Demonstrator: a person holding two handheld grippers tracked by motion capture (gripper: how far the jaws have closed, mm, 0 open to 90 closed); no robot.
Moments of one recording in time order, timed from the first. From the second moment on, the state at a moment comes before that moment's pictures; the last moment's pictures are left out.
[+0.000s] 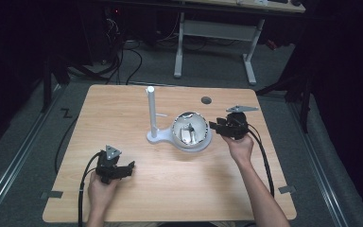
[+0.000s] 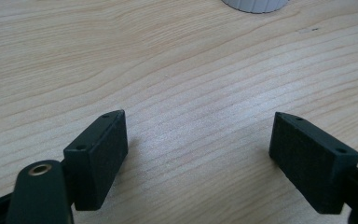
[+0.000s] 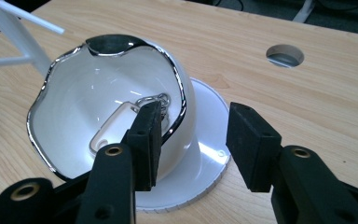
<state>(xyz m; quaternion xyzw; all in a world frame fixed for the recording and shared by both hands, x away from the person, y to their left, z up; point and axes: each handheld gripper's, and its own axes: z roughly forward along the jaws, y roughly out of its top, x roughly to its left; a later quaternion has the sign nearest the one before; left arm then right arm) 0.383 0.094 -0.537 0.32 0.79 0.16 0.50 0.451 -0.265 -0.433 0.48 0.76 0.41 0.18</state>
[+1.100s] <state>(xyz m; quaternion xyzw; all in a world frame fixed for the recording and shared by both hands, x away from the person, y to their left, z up) 0.384 0.094 -0.537 0.31 0.79 0.15 0.50 0.407 -0.305 -0.405 0.48 0.74 0.43 0.20</state>
